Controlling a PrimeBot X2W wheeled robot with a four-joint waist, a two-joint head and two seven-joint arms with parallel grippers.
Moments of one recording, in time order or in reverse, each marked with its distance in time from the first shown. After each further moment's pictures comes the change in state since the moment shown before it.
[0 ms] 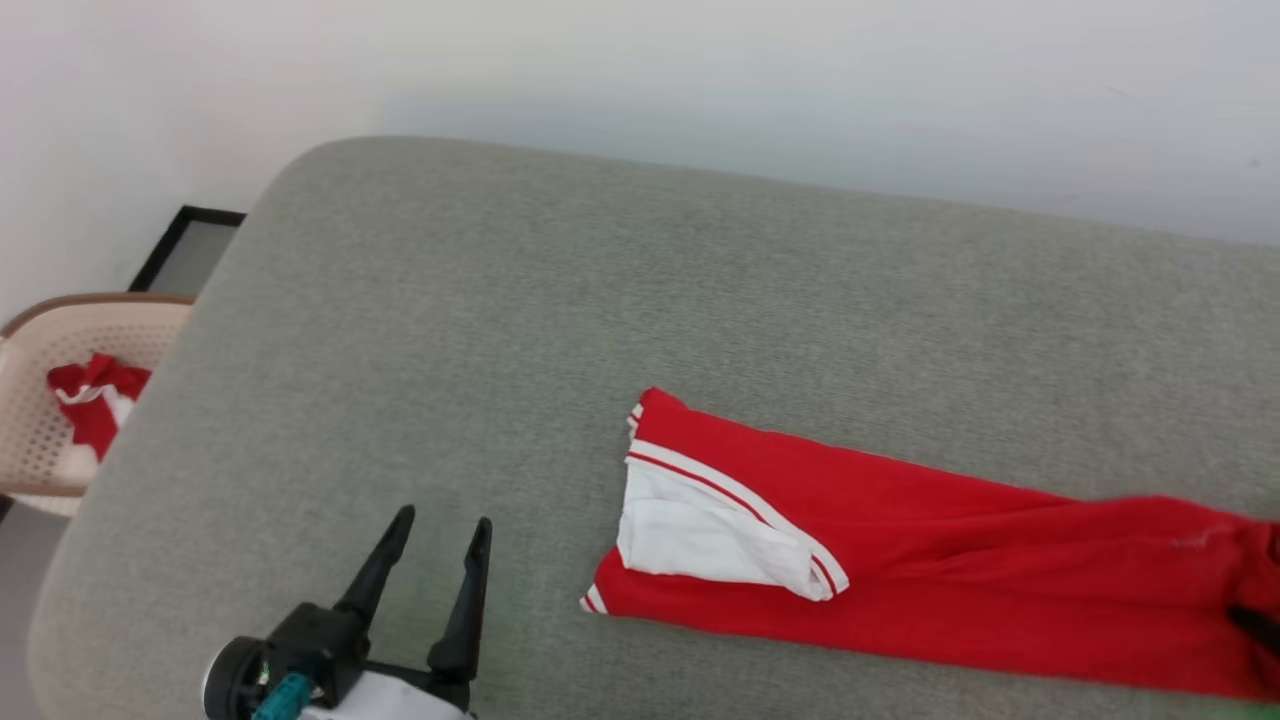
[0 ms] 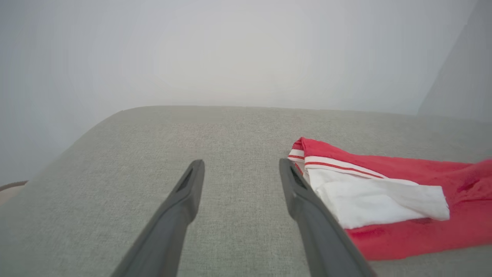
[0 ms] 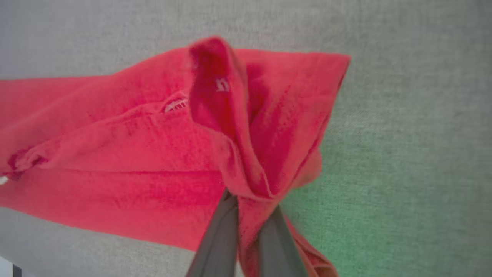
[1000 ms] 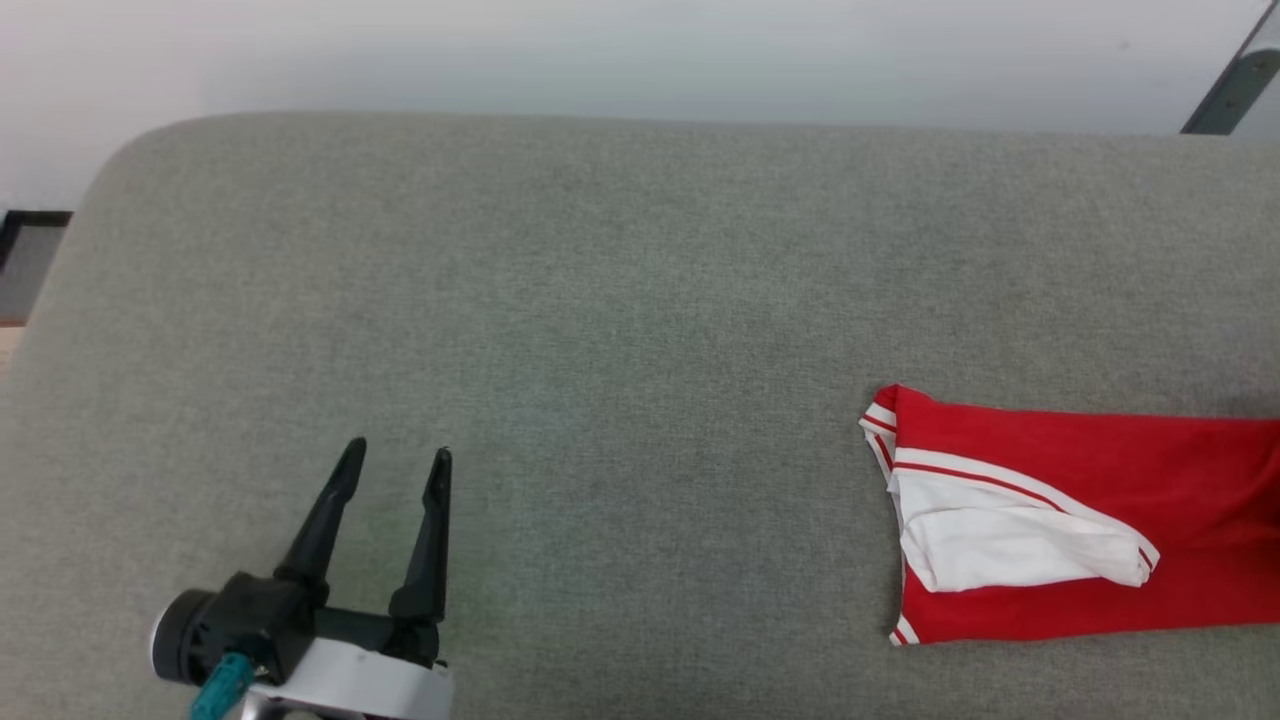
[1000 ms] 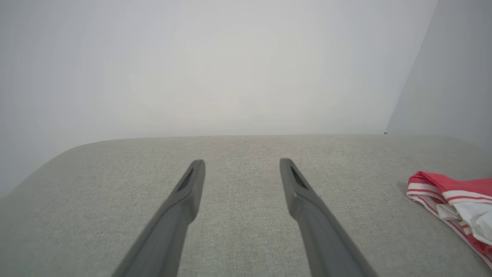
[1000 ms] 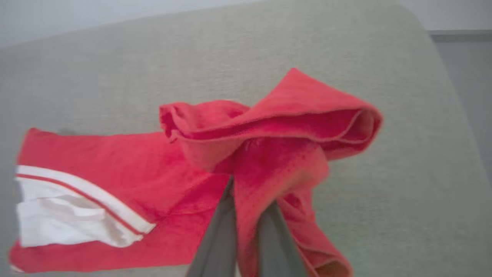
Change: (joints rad) left arm -0.018 -0.007 0.069 -0.147 0.016 -0.004 0.000; right arm 0.031 -0.149 -0.127 -0.221 0.003 0.000 -0.124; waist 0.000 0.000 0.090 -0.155
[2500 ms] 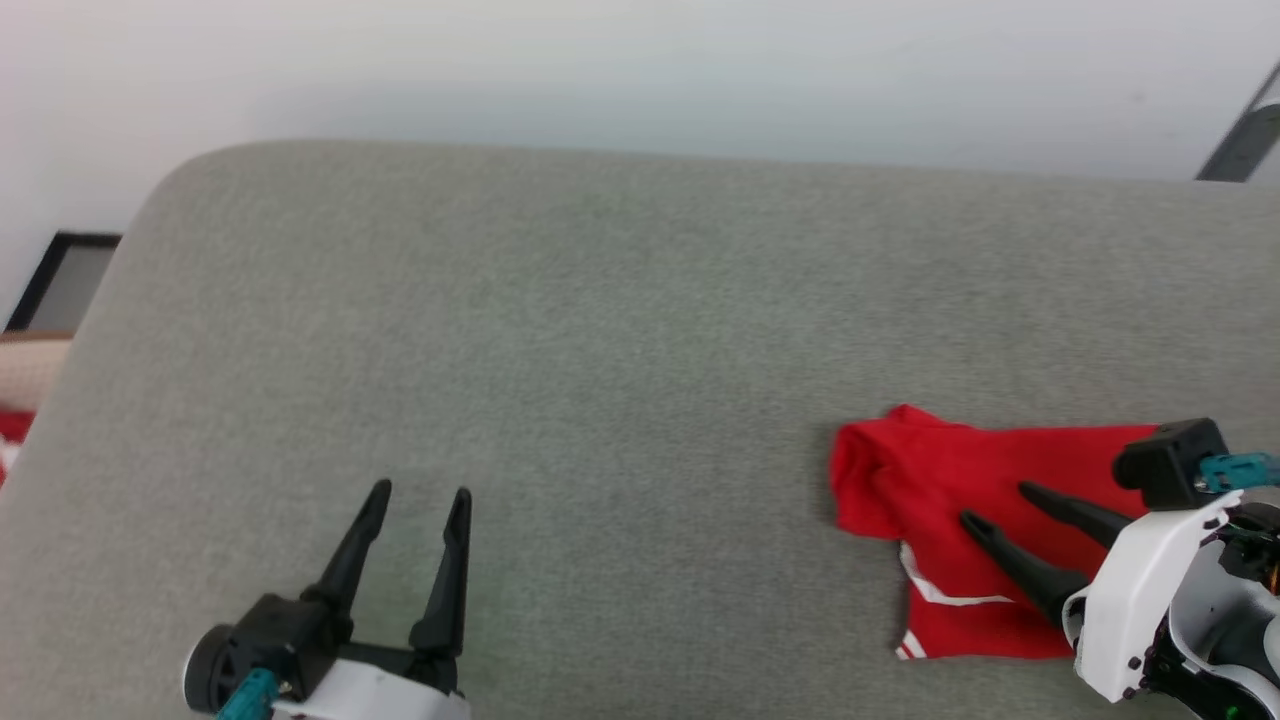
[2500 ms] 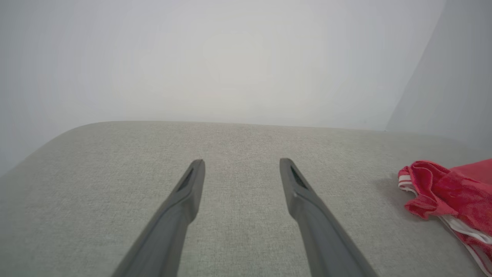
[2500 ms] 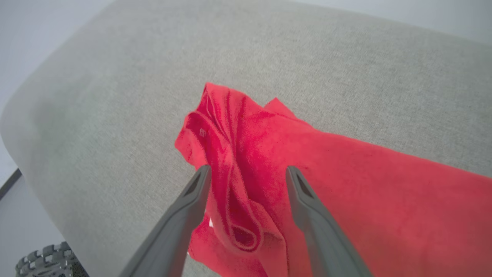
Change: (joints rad) left arm 0.022 -0.010 -0.028 0.067 -0.034 0.000 0.000; right arm -0.158 0.102 0.588 -0.132 -0.068 0.000 -0.123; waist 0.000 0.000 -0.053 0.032
